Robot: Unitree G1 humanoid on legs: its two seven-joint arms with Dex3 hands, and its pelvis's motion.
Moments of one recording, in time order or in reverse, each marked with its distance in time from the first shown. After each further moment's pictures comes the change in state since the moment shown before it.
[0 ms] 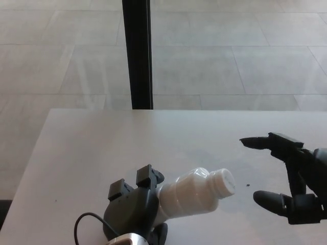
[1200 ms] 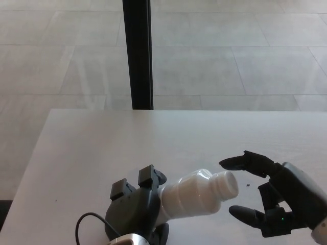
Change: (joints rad) left_arm -0.003 0.006 0.000 0.032 -0.005 -0.039 0.008; right_arm -0.043 0.104 0.110 0.042 0.020 0.244 0.094
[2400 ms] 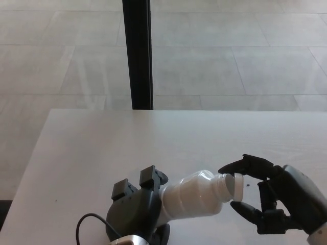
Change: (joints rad) left_arm 0.007 -0.009 0.005 0.004 0.000 -0.020 0.008; right_arm 0.026 0.030 -0.010 0.058 -0.036 -0.113 -0.107
